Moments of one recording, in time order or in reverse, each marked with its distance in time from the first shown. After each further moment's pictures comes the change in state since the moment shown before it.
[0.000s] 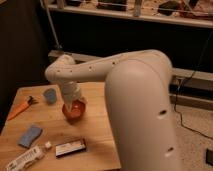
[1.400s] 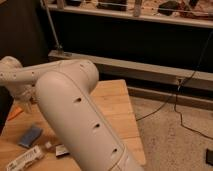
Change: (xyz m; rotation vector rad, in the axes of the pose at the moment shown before) arm -0.131 0.163 -0.018 -0.011 -0.127 -0.754
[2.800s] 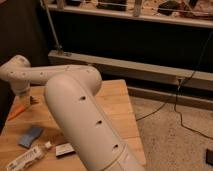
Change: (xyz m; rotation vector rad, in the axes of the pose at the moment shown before) arm -0.080 -0.049 0.016 0.102 -0.273 -0.719
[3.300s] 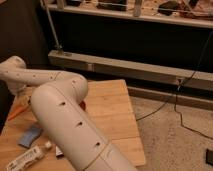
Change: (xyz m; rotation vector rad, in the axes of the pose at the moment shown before) arm -0.017 -0.023 0.047 -0.044 -0.025 -0.061
